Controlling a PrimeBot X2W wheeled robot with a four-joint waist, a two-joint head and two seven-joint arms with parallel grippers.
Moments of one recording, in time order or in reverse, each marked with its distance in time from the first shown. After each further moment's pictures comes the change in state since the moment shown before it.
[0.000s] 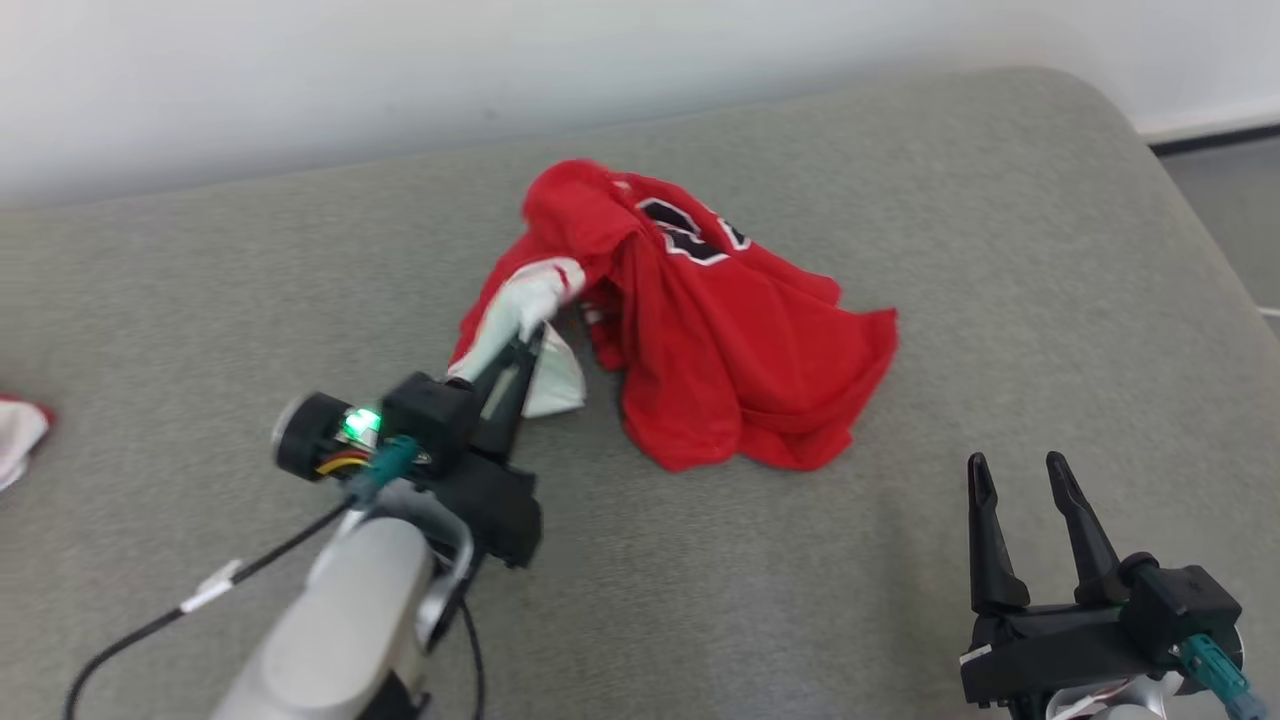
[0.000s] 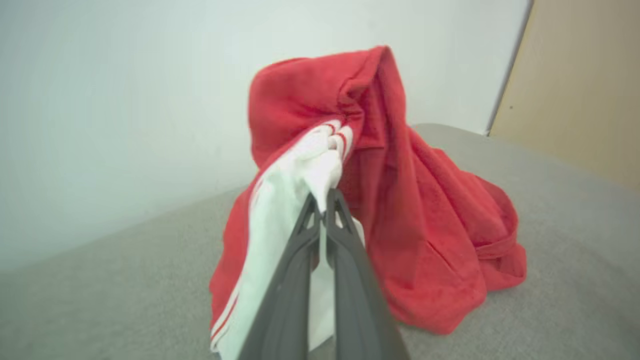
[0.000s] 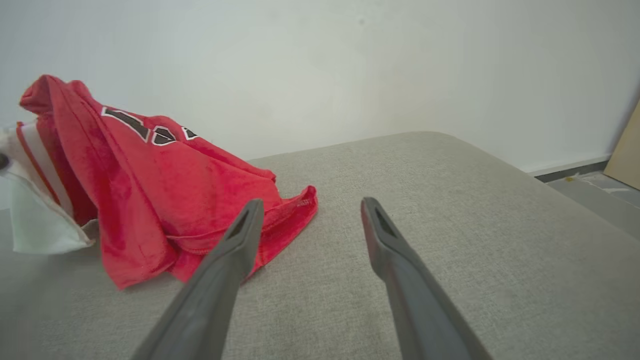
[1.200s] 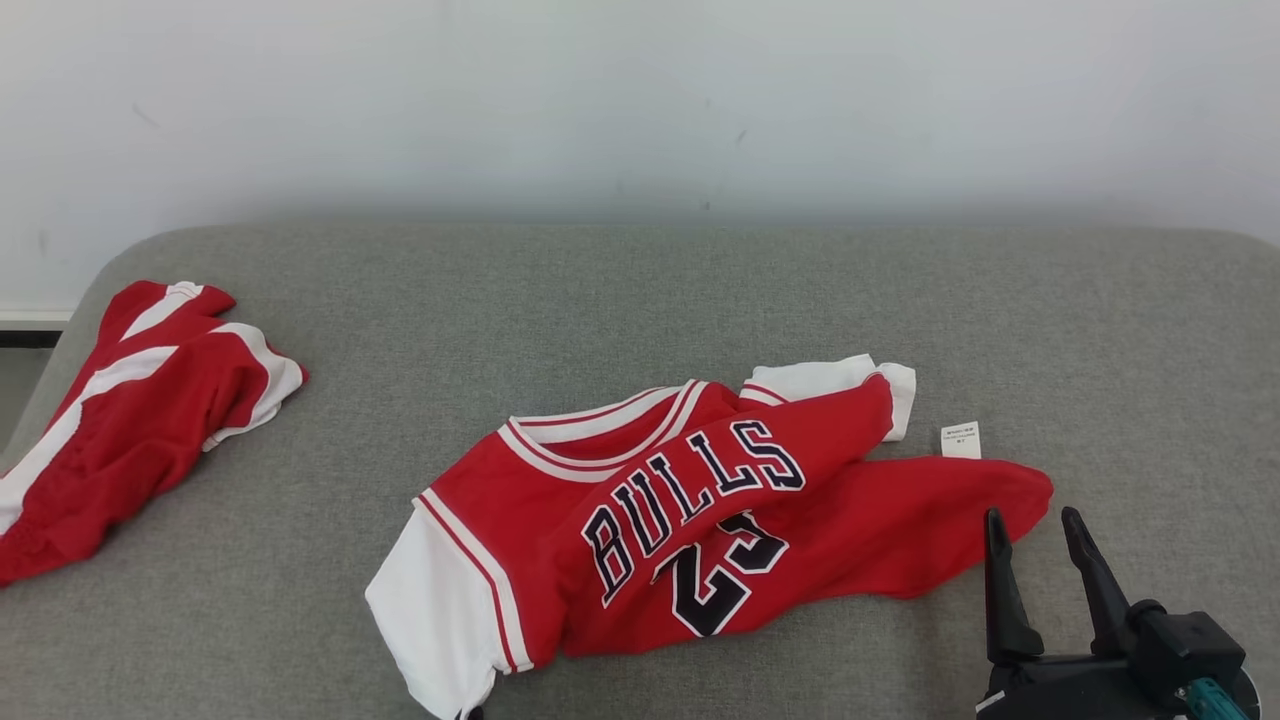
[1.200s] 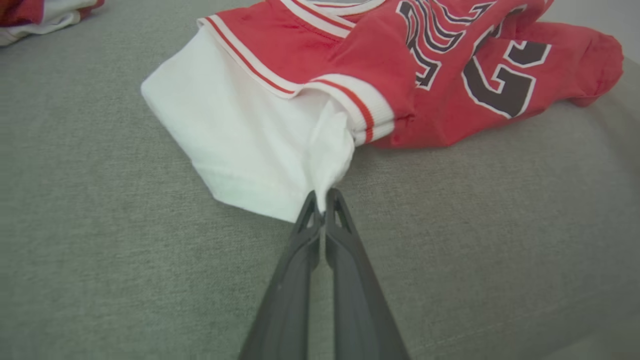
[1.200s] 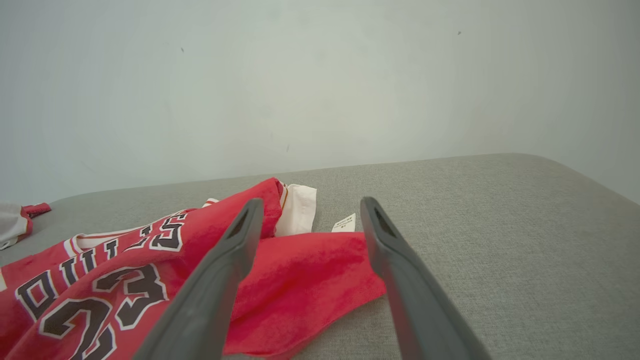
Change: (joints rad) left arm 0.637 0.121 0.020 -0.247 -0.112 0.118 0.029; right arm 0.069 0.000 -0.035 0.022 -0.029 0.000 0.000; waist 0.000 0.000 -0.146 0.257
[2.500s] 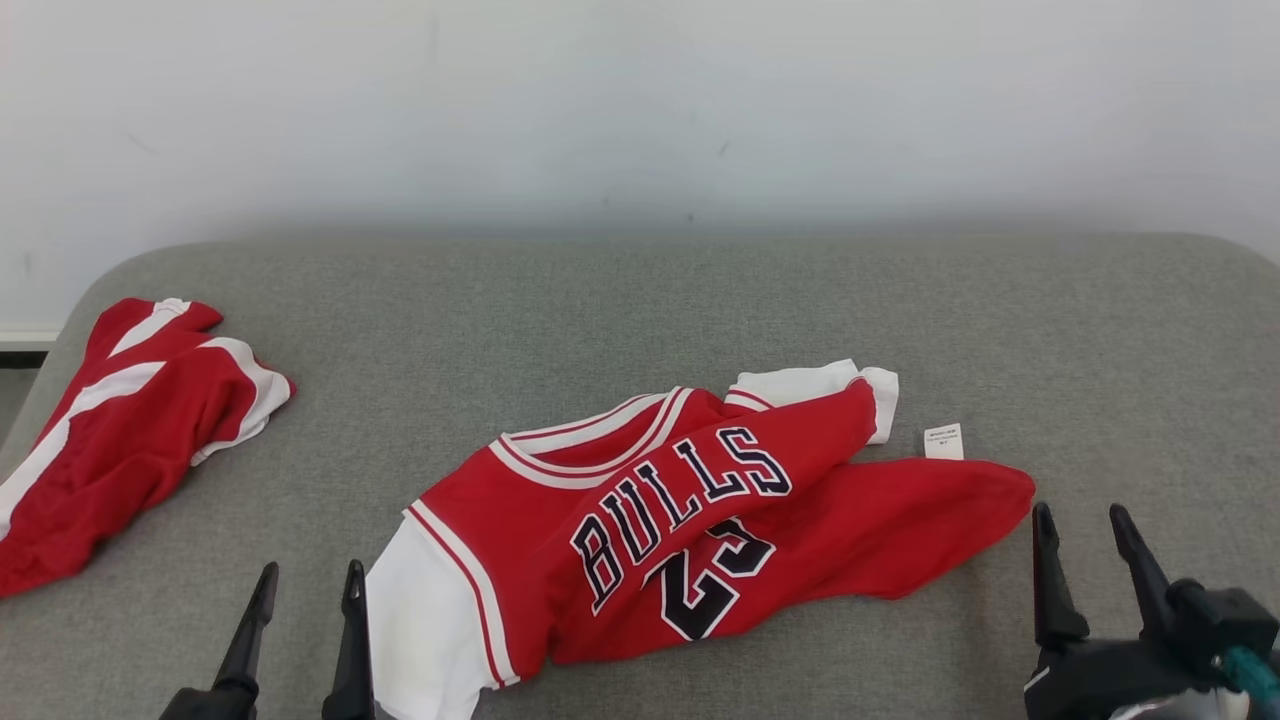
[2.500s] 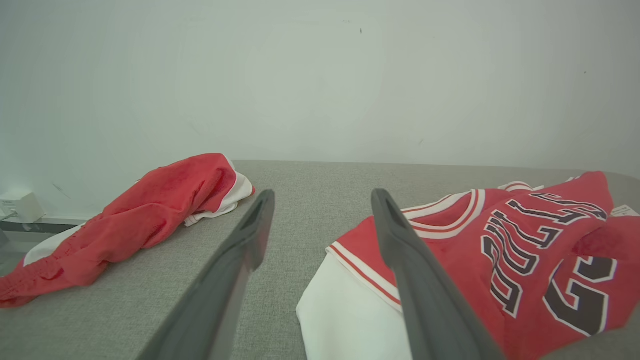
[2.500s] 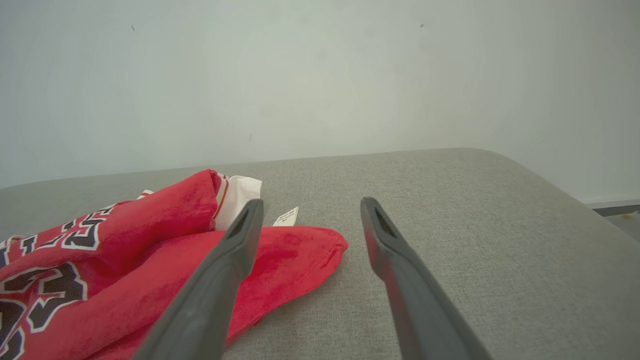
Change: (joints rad) left arm 0.039 -0.102 0.425 -0.277 0.208 -0.054 -0.029; right arm -0.049 -0.060 -0.049 0.119 0.009 0.000 0.000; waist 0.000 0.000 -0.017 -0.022
